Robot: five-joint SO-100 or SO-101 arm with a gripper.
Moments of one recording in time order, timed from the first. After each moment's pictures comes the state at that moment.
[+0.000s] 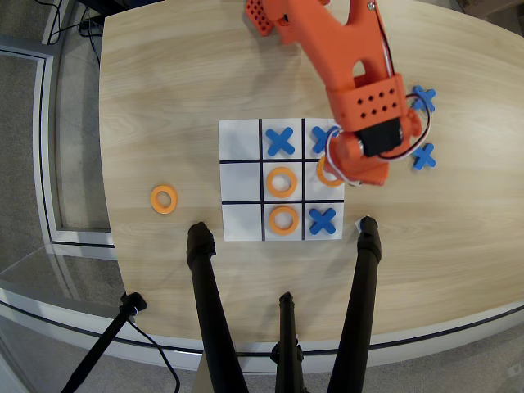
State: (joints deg) arm -20.1 90.0 108.3 51.2 -60.6
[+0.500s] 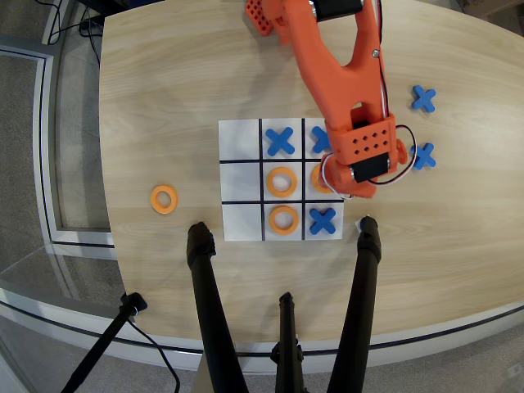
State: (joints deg) arm -18.6 75.1 100.9 46.7 -60.8
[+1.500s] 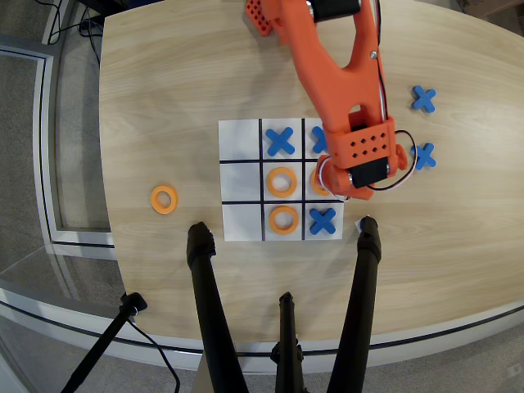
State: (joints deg) arm -17.7 77.7 98.1 54.7 -61.4
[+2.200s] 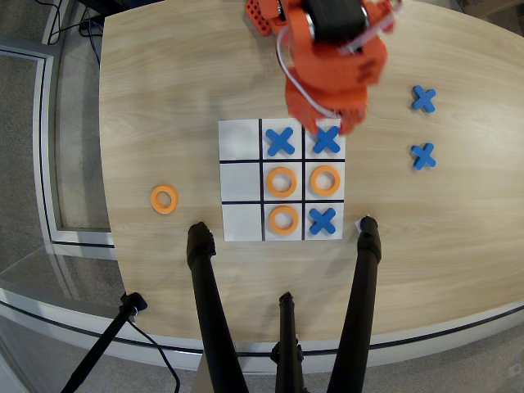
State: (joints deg) arm -14.1 142.8 134.9 69.1 -73.2
